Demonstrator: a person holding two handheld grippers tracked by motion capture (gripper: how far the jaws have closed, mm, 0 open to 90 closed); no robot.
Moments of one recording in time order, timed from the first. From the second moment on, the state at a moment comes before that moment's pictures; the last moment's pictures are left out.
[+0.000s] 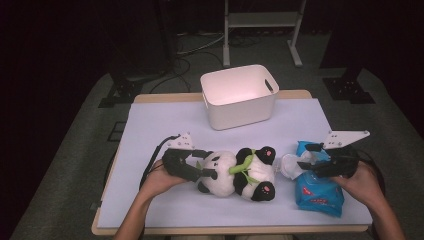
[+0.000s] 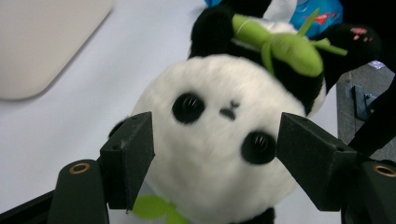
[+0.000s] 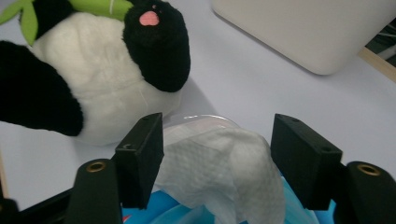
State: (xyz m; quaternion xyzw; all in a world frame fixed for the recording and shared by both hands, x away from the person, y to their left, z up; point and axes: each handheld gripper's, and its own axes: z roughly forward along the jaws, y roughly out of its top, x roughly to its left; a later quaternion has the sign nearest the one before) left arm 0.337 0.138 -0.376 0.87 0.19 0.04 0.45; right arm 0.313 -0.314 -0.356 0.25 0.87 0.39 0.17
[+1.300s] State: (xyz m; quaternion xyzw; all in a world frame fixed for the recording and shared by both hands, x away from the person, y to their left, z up) left arm 0.338 0.141 -0.396 0.87 0.19 0.04 0.45; right arm 0.308 -0.363 -0.323 0.29 0.81 0.47 0.17
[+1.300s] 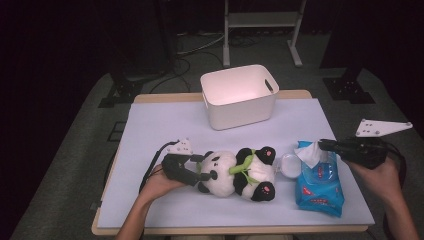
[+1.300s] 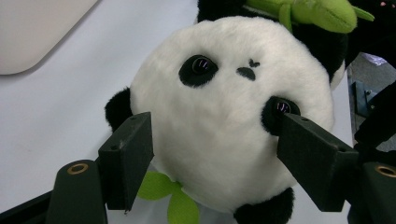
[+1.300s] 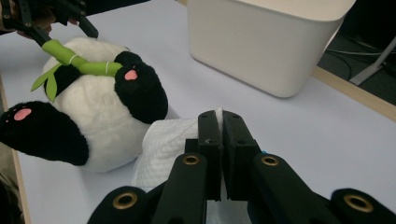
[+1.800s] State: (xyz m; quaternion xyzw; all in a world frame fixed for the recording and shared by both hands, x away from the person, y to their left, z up) left arm 0.337 0.140 -0.397 0.87 0.18 0.03 0.46; right arm 0.313 -0.349 -0.285 0.27 0.82 0.48 0.17
